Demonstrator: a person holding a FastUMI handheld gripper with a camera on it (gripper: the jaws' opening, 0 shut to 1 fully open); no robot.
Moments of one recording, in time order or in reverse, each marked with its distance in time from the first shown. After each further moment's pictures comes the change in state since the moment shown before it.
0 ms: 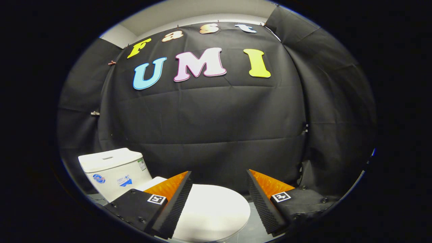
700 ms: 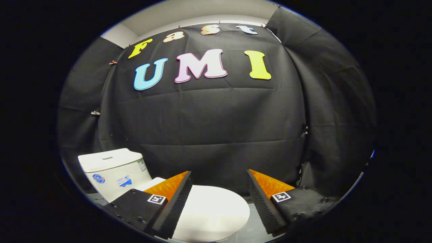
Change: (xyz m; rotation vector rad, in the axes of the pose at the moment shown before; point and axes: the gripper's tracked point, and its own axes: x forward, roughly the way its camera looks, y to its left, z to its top) arm -0.001 0.001 0.004 -0.011 -0.014 0.002
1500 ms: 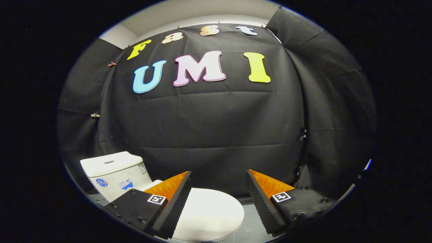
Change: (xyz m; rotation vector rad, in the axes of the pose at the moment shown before) arm -0.006 -0.013 0.026 -0.006 0.022 -0.004
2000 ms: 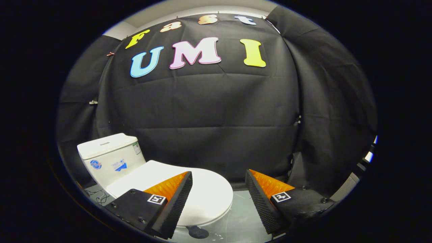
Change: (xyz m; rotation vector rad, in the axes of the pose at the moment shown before) arm -0.029 -0.033 -0.066 -0.015 0.150 -0.022
